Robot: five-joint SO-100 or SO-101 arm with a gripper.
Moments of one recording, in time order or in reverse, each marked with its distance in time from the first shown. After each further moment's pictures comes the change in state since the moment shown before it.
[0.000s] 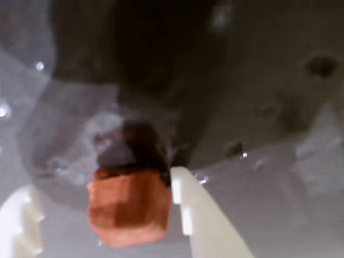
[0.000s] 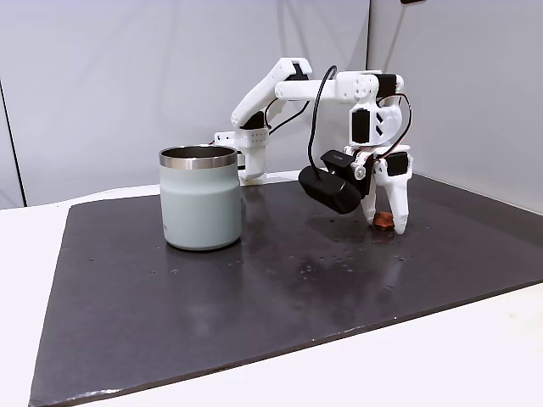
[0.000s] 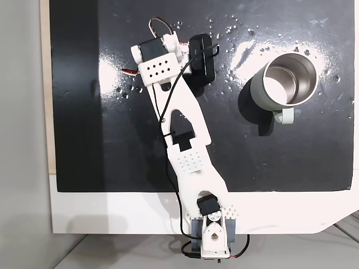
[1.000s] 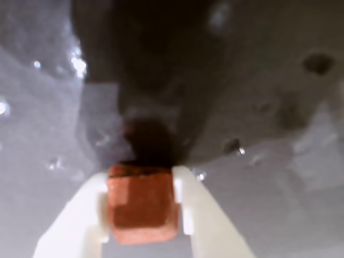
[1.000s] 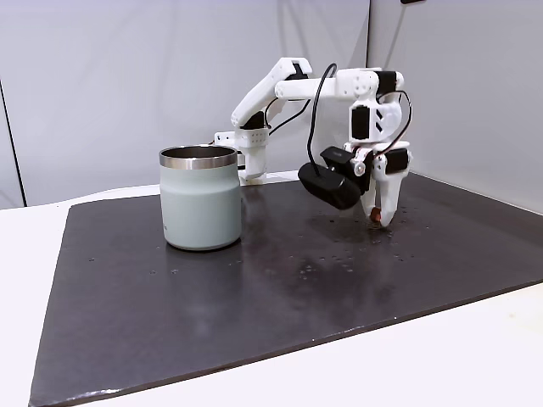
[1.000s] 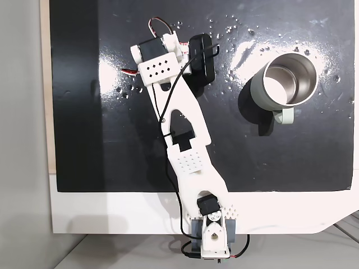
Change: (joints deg) arm 0.0 2.4 -0.2 1.1 0.3
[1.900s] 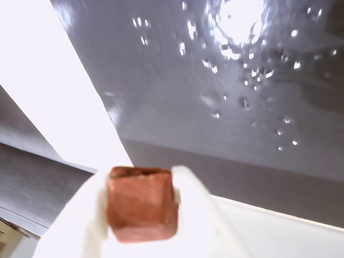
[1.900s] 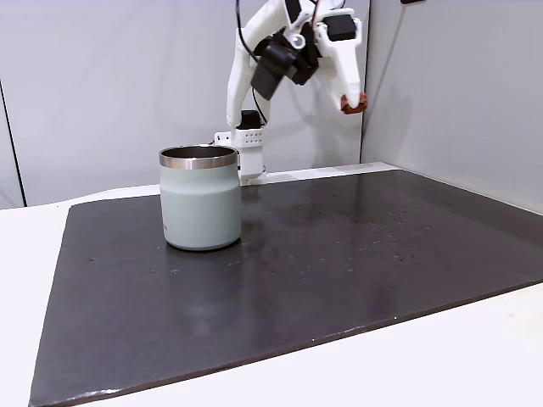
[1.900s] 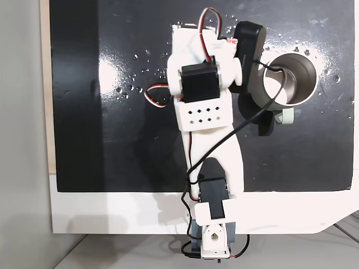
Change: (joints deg) arm 12.2 38.8 14.2 2.1 2.1
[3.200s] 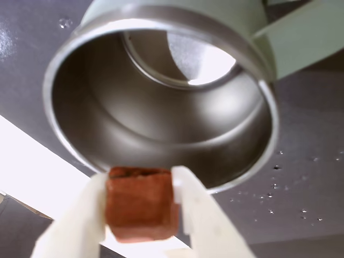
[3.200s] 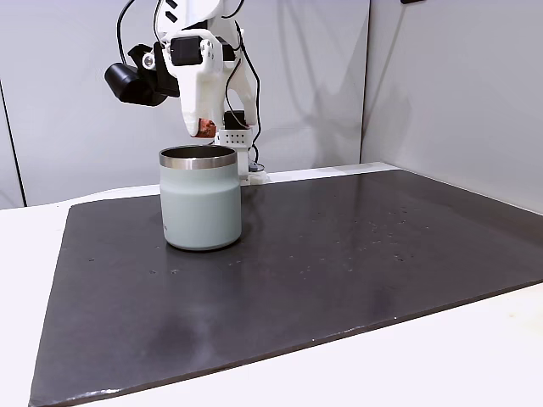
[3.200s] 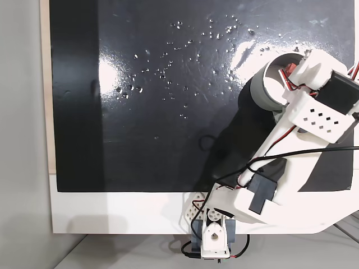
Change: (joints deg) arm 32.9 -6.9 -5.4 12.4 -7.6
